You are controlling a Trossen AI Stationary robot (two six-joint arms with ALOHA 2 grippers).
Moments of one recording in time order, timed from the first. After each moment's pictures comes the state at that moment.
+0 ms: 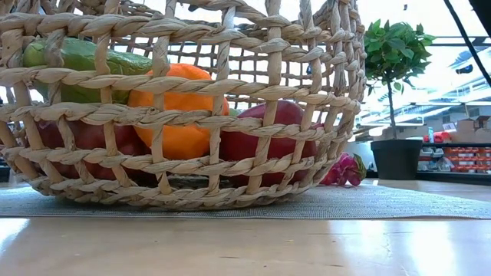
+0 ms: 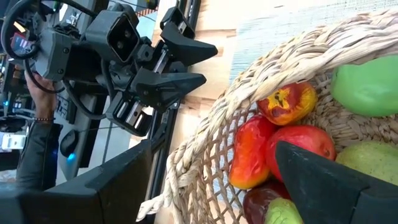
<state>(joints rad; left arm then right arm) -0.22 0.24 0.03 0.16 -0.35 -0.43 0.31 2.18 2.31 -0.94 0.53 1.59</state>
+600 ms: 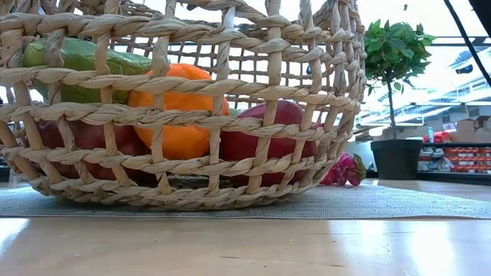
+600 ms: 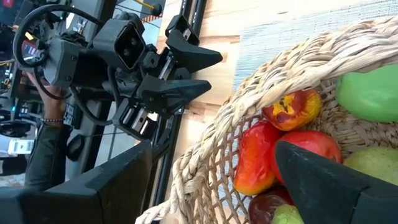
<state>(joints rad) -0.22 0.24 0.03 0.16 -0.35 -0.43 0.31 2.19 2.31 -0.92 0.56 1.59</state>
